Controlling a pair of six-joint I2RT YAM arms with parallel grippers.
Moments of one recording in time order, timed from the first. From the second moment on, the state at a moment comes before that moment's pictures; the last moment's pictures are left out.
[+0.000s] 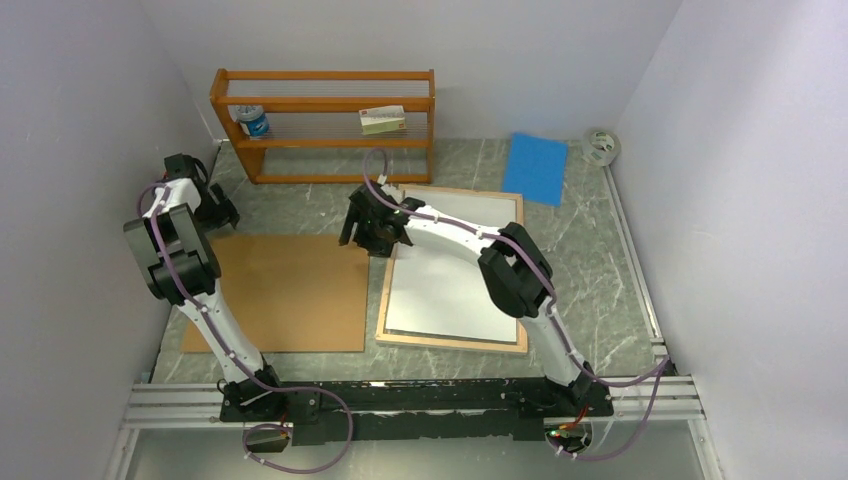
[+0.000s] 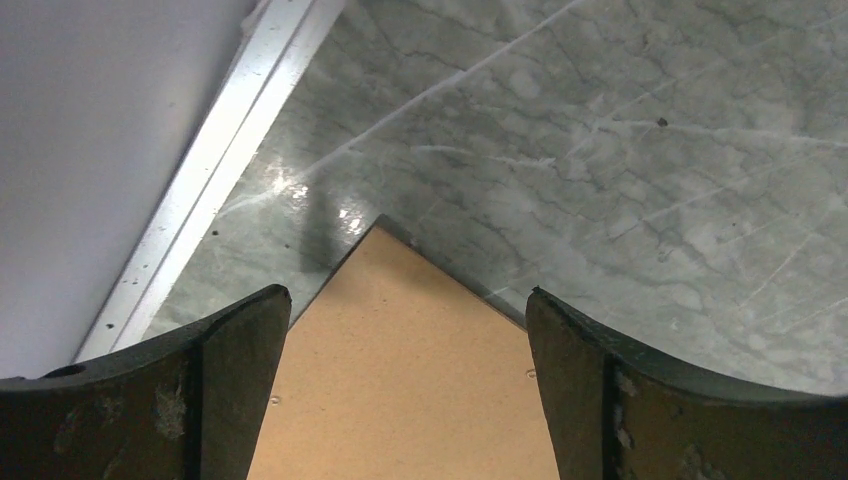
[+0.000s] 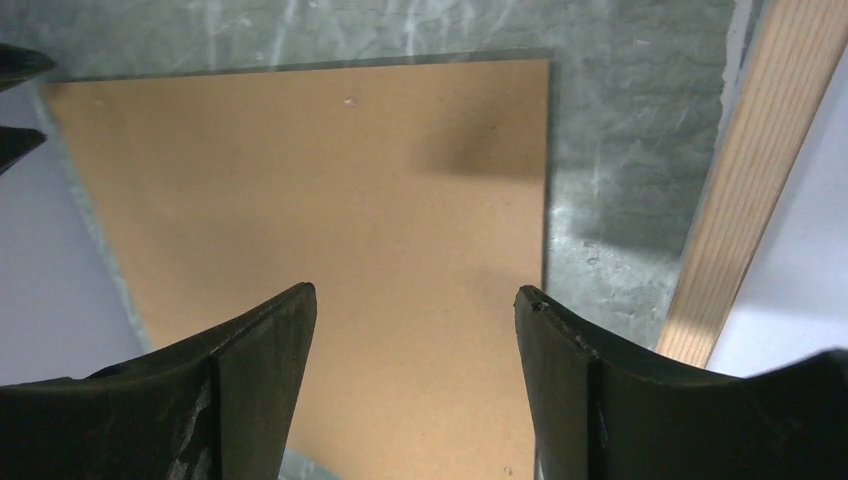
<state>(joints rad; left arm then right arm) 0.43 2.06 1.56 -0.62 -0.13 -0.23 0.88 2.21 1.80 -0.46 0.03 1.06</state>
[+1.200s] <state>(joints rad) 0.48 2.07 1.52 -0.60 0.03 -0.23 0.79 2.26 1.80 -0.34 -0.15 1.05</state>
